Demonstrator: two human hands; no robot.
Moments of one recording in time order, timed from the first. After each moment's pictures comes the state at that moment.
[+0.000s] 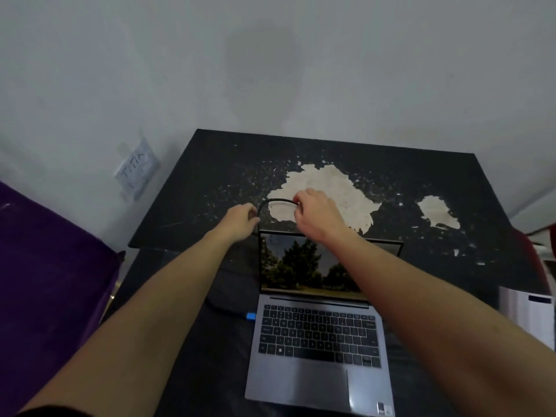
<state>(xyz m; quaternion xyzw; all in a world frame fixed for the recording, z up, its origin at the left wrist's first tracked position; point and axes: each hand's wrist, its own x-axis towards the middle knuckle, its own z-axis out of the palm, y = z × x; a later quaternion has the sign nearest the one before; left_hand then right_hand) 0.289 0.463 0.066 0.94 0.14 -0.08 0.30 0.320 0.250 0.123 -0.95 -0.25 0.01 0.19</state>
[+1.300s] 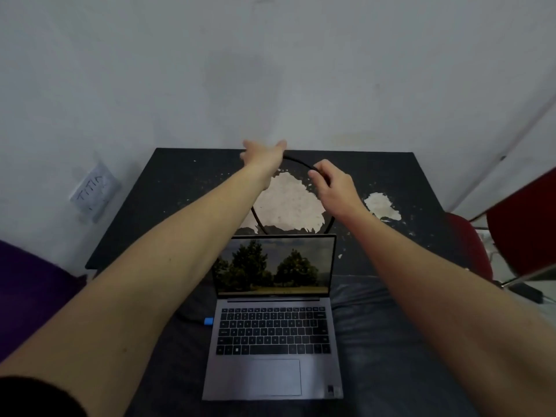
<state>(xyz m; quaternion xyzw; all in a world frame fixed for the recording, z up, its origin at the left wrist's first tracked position) 0.375 0.273 0.229 0.75 0.28 0.03 0.59 0.335 0.099 0.194 -0.86 -0.15 -0.04 0.48</state>
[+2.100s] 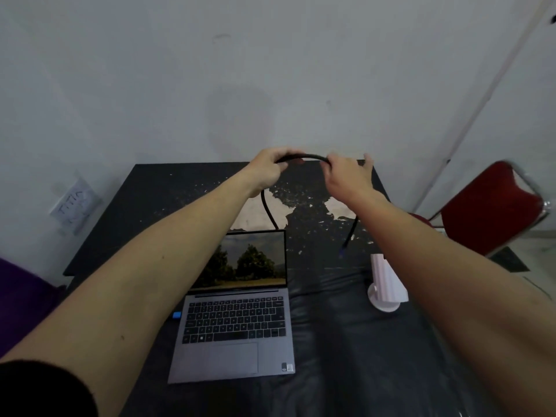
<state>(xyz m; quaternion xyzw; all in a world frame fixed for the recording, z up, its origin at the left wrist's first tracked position) 0.312 0.156 0.271 0.83 -0.08 -0.05 0.55 0.308 -0.037 0.268 -0.98 -0.09 -0.13 0.14</state>
